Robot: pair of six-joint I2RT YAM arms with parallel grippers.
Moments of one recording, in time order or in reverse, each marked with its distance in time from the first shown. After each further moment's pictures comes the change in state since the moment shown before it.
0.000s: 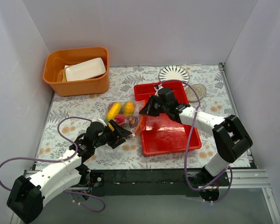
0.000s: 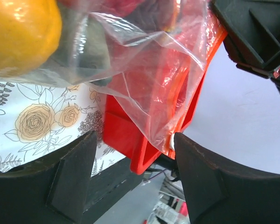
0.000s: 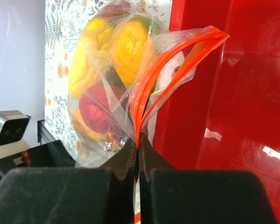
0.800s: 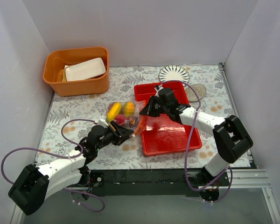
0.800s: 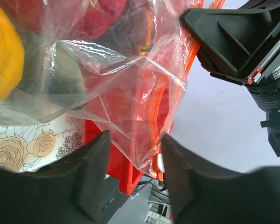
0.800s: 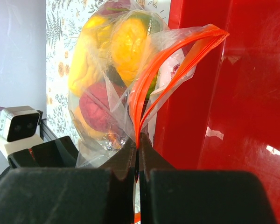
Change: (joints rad) left arm -0.040 0.117 -0.144 0.442 -0.044 -0.079; right arm -0.003 -0.006 -0.013 0.004 -0.011 0.012
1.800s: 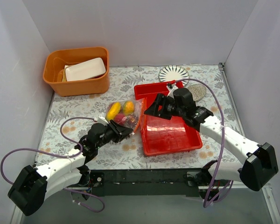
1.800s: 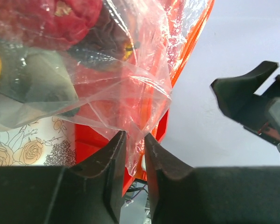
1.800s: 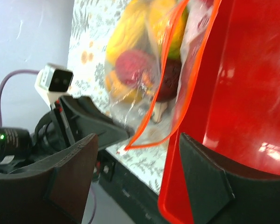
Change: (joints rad) left arm -0.005 -0.009 0.047 -0.032 -0.035 -0.003; right arm -0.003 -0.366 -0.023 -0.283 0.022 -0.034
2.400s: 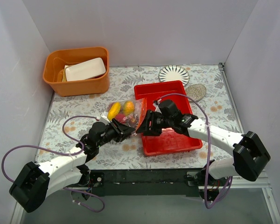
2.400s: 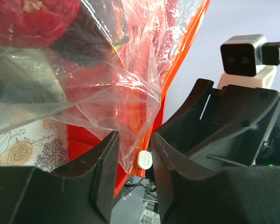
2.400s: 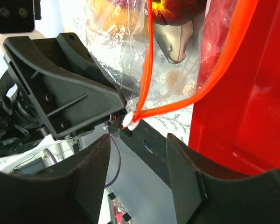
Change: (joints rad) left arm 0.000 0.050 0.017 0.045 0.061 0.000; right arm 0.150 0.109 -0.102 0.044 -0.145 0.229
